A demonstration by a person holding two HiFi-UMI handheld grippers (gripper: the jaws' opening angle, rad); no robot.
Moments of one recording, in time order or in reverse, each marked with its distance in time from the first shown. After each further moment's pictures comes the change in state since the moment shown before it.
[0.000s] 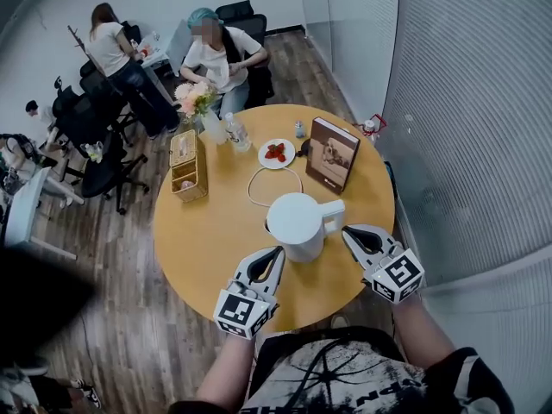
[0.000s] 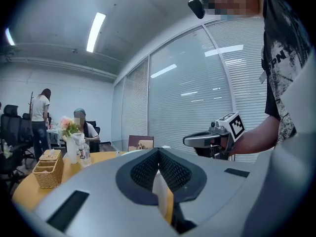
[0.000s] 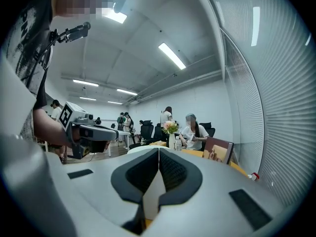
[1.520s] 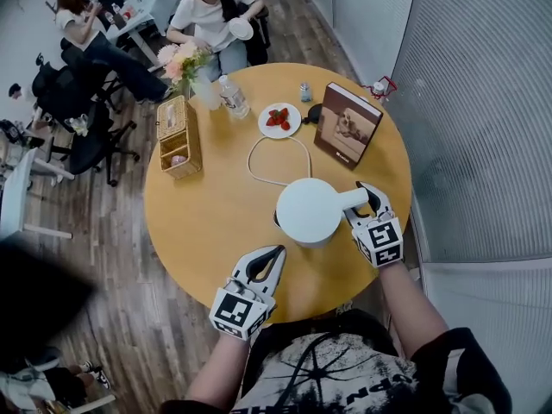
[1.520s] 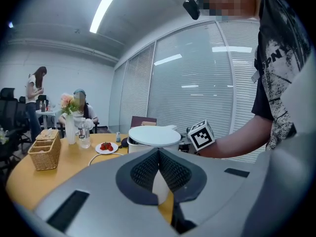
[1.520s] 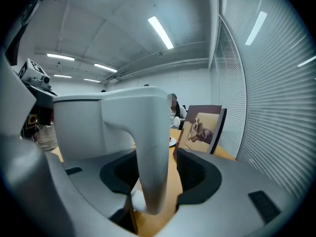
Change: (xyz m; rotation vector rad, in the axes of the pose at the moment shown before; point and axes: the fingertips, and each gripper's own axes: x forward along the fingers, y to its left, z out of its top) left arm 0.000 0.032 -0.060 -0.102 0.144 -0.071; right arm 0.093 -0.077 -0.105 -0.017 0.228 -0.273
